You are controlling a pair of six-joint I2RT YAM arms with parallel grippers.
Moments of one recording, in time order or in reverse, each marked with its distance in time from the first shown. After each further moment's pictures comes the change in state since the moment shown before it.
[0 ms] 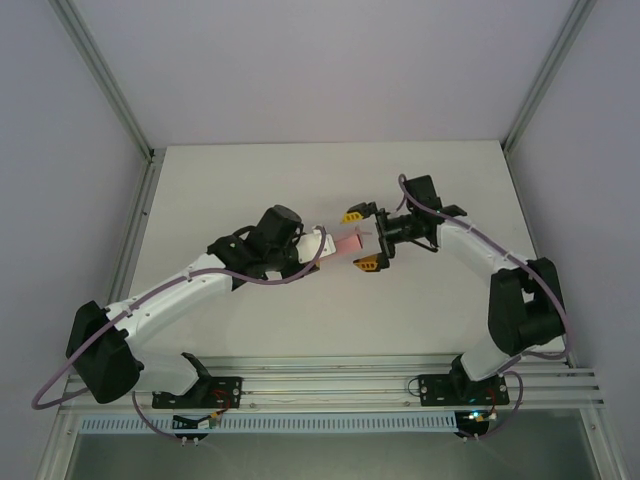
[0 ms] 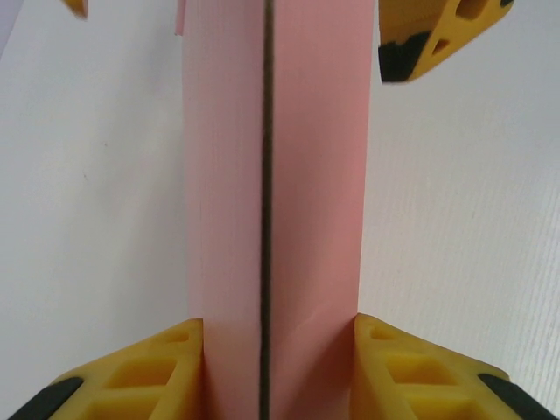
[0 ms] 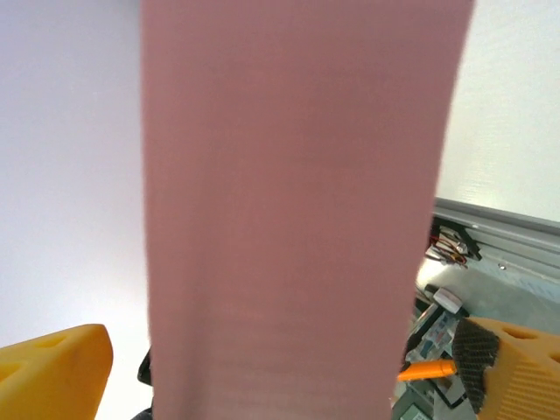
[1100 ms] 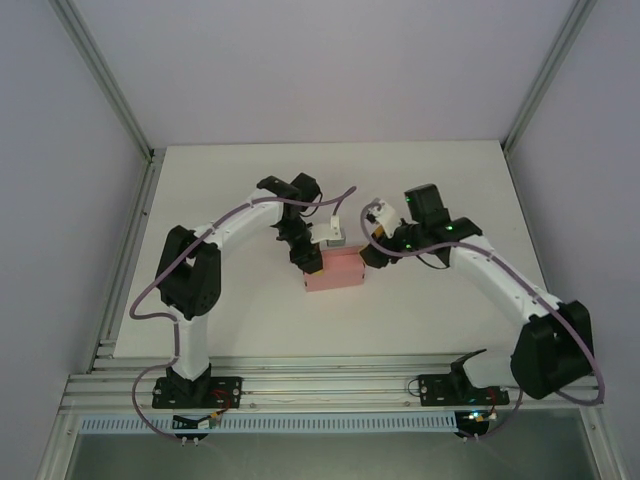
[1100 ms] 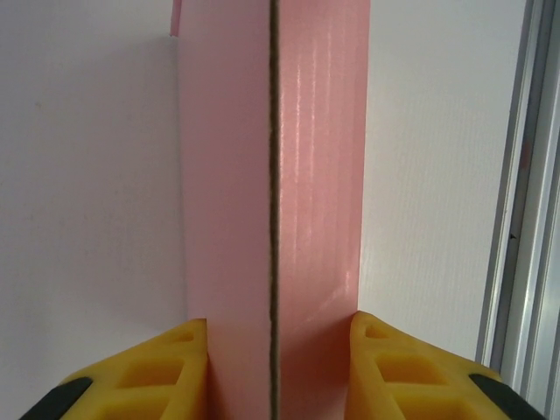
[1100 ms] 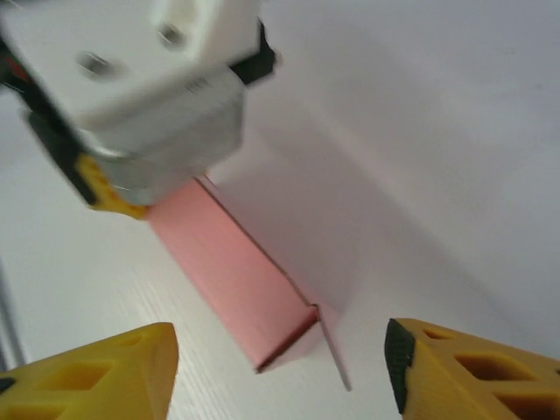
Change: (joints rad) left arm 0.179 0.639 0.579 -0.642 0.429 0.222; right arm 0.117 -0.208 -0.047 -0.129 0.621 -1.743
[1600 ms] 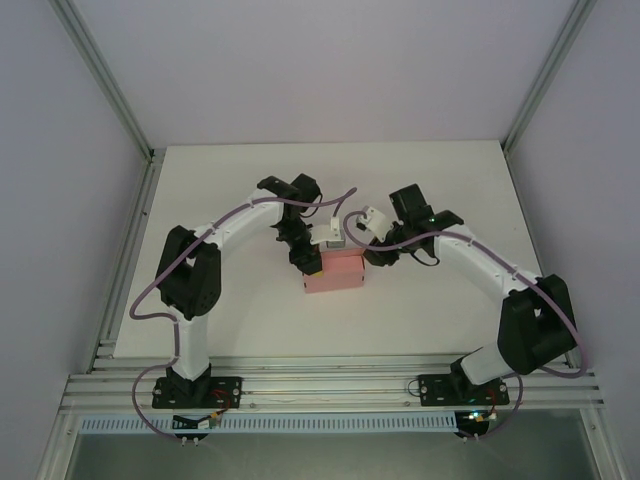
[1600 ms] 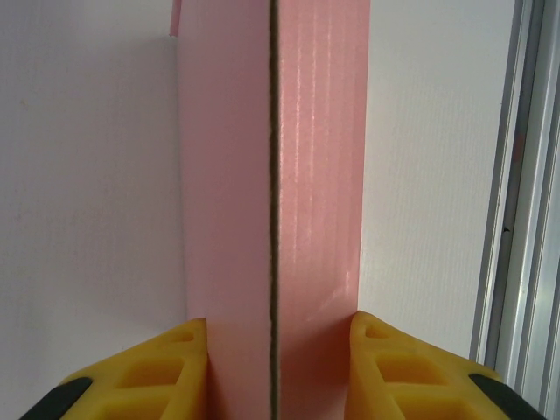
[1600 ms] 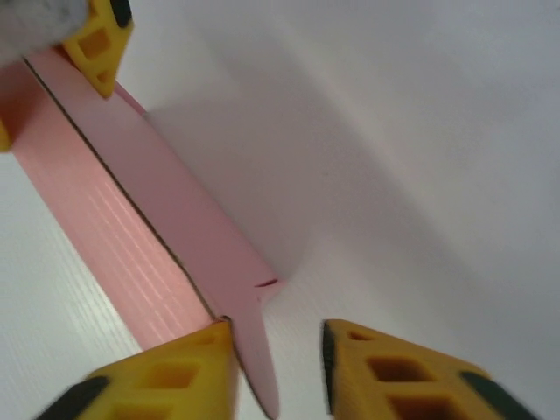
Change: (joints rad) left arm 0.000 0.000 0.000 -0.012 0.002 0.011; right arm 0.024 0.114 0.042 -0.051 0.098 -0.099
